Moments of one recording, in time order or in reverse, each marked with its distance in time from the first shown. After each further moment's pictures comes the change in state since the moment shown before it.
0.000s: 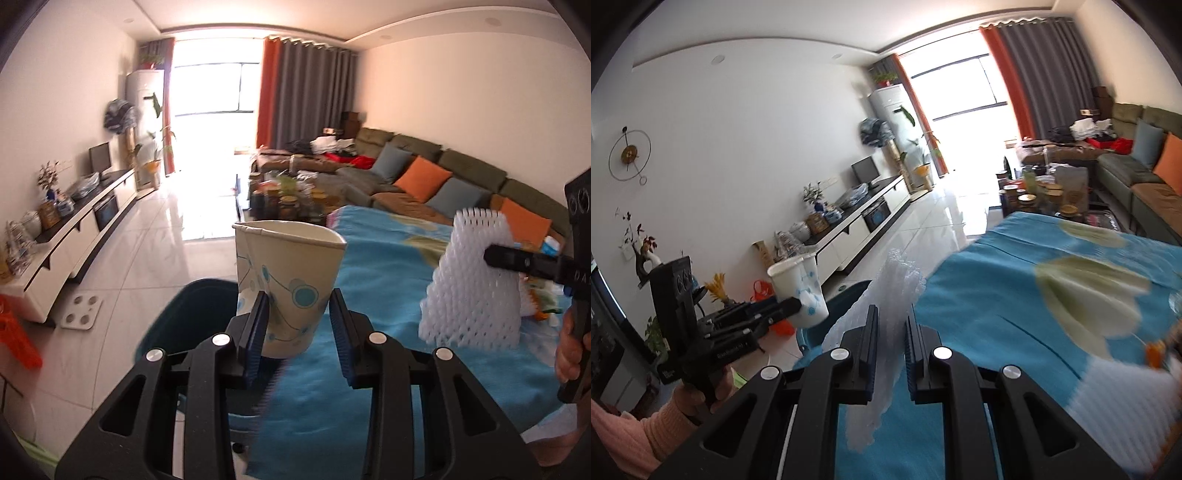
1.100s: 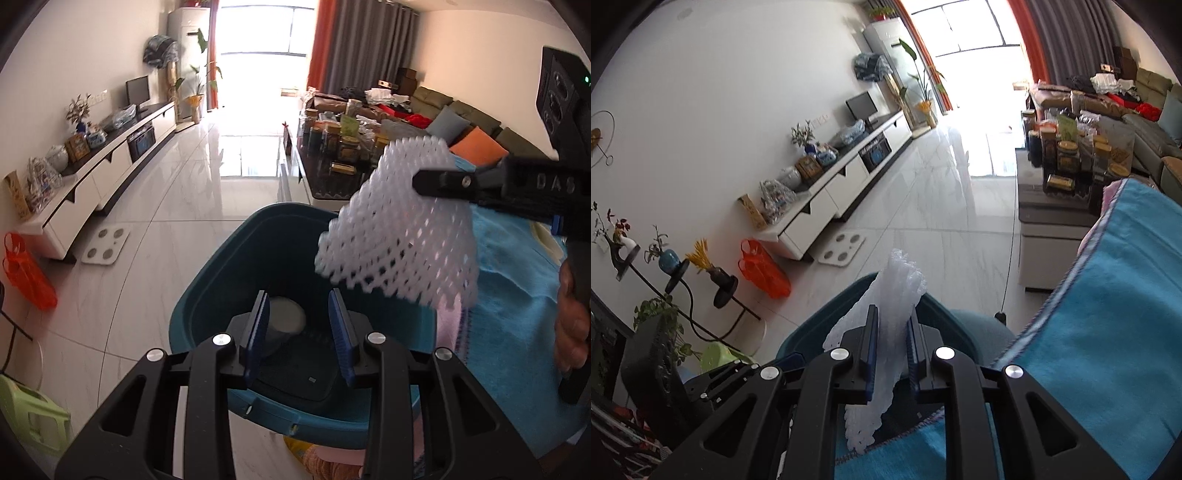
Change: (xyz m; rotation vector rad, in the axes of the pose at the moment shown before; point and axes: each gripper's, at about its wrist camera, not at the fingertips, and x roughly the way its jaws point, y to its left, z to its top) left arm 0.104 0.095 -0.029 -0.143 0.222 0.131; right arm 0.205 0.050 0.027 0.037 0.282 -0.017
